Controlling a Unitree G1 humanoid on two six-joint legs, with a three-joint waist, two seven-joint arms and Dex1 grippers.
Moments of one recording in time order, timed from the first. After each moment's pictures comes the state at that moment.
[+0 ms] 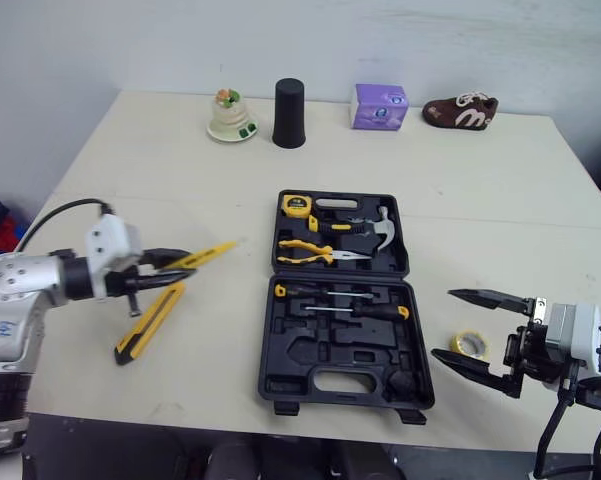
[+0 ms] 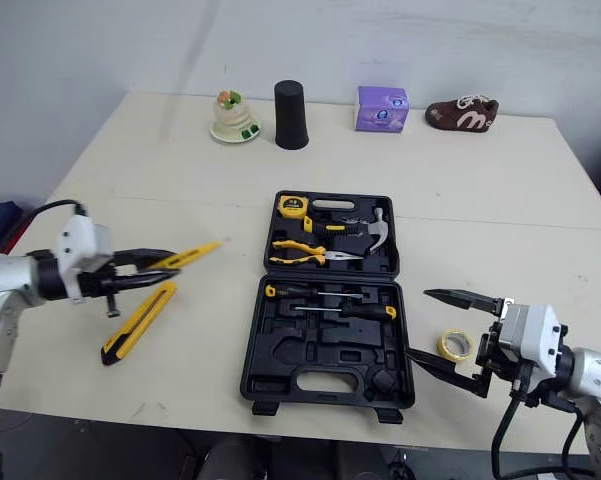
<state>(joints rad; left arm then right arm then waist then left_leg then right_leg) -0.32 0.90 0.11 -0.16 -0.41 0.33 -1.13 0.30 -0.78 -0.42 -0.39 0.61 0.00 1.19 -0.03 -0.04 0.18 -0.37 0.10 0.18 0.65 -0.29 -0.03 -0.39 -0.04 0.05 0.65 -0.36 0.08</state>
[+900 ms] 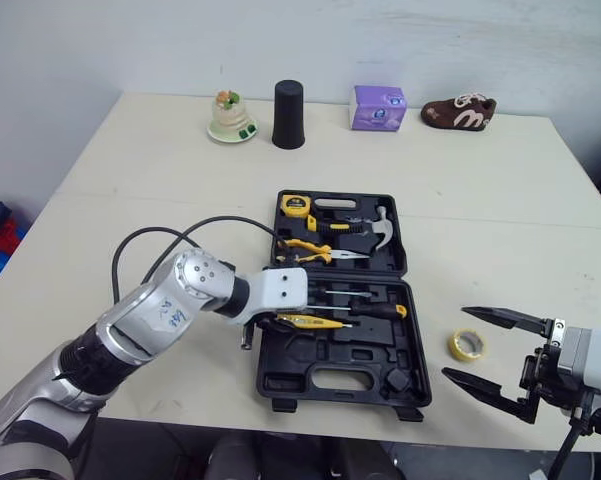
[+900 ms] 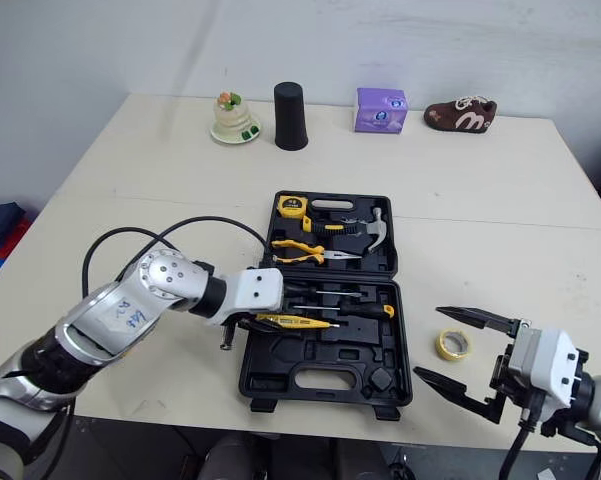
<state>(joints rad) -0.69 0.76 -0.55 -0.43 -0.13 0.83 -0.99 0.45 -0.76 -0.51 -0.52 0.60 0.00 1.13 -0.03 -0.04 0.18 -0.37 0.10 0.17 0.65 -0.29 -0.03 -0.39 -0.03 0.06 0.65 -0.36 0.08</state>
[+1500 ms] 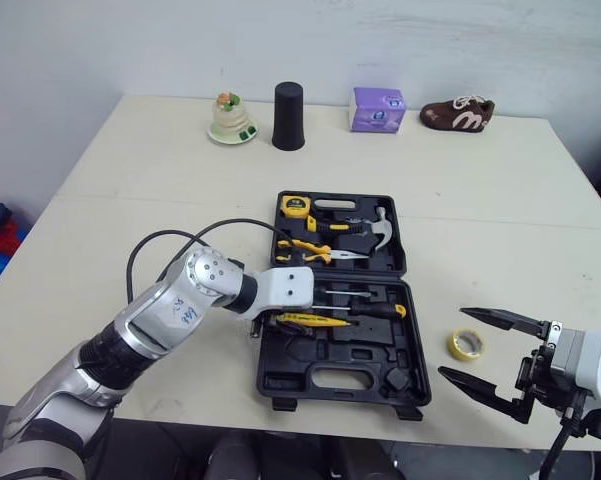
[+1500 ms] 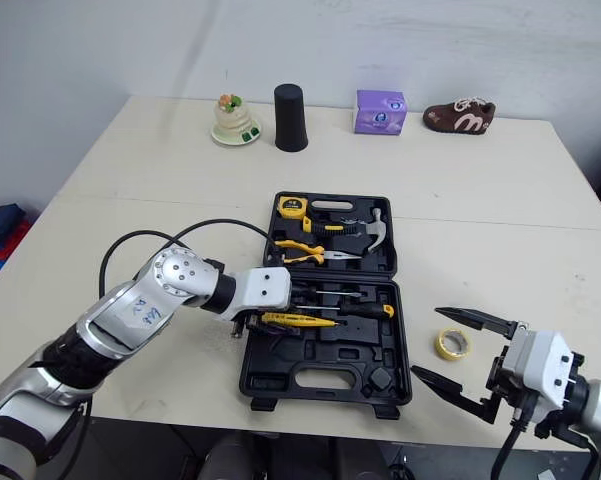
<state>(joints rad) -0.68 0.70 -0.55 -0.32 -0.08 0.67 -1.02 0.45 -0.74 -0.49 -0.53 0.57 0.00 1.11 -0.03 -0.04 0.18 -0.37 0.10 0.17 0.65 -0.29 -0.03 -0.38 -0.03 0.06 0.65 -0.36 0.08</state>
